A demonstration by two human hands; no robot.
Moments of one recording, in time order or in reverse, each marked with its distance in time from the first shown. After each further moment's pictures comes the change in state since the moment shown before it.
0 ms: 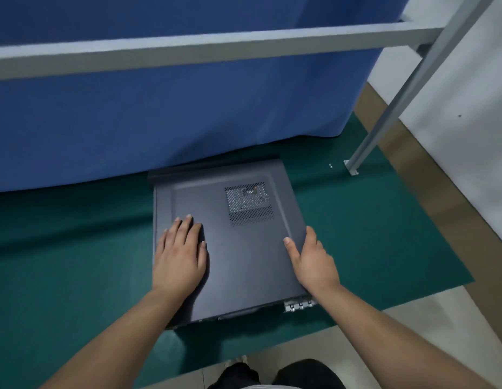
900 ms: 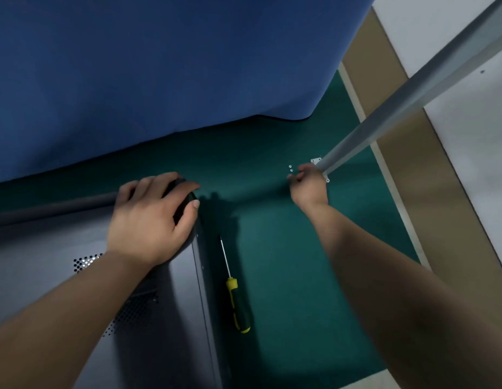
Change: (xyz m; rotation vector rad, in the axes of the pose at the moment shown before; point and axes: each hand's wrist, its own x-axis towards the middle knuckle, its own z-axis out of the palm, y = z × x) left_hand 0.259 0.163 0.073 0.088 -0.016 0.208; right_hand 0.387 0.102 -0.065 0.294 0.040 0.195
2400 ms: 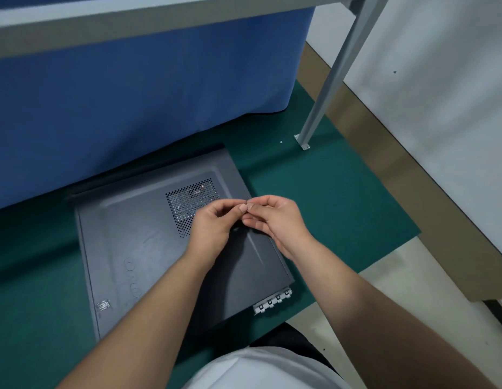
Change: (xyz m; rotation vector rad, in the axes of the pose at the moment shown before) left_hand -0.166 0.024 -0.062 -1.493 -0.250 -0.375; right_hand -0.352 -0.052 0.022 1.021 -0.268 0.079
